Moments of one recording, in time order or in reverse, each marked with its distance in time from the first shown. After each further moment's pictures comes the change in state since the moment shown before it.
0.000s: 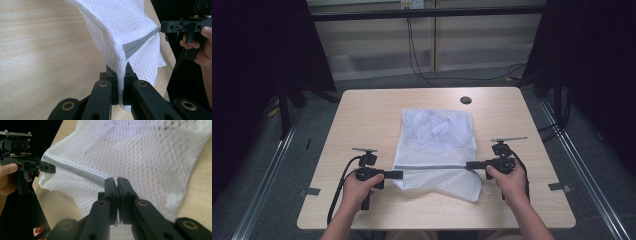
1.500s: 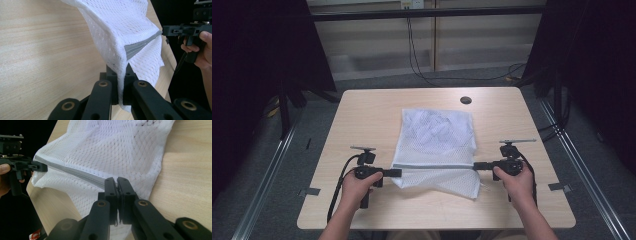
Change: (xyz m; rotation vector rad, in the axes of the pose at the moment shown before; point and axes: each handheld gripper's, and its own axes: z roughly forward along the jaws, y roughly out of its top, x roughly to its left) left arm 0.002 0.004 -0.003 -0.007 0.013 0.009; right arm -0.012 -0.007 -0.015 -0.025 -0.043 0.027
